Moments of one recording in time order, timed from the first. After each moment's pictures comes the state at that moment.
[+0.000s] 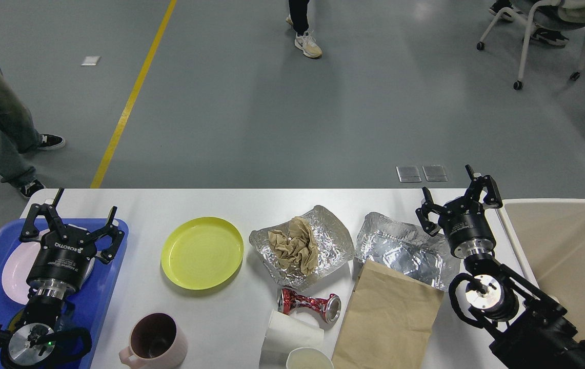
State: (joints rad) left arm -0.08 0.17 -1.54 -1.03 0.24 -0.49 -0.13; right arm 0.41 -0.19 0.92 0.76 -0.07 0.23 0.48
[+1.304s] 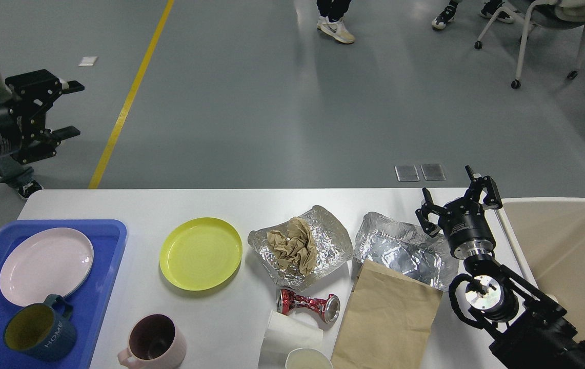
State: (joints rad) left arm -1.30 0.99 0.09 -0.96 0.25 -0.50 -0.11; right arm 0.40 -0.19 0.92 0.76 -0.07 0.23 0.48
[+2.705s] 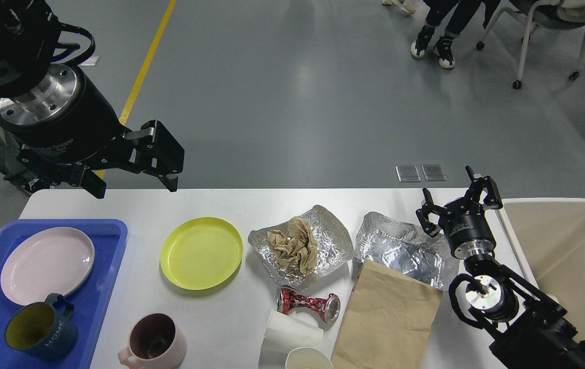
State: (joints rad) left arm -2.72 0.14 1.56 -1.68 -0.22 -0.84 -0.11; right arm 0.41 -0.19 0.92 0.76 -0.07 0.23 0.48
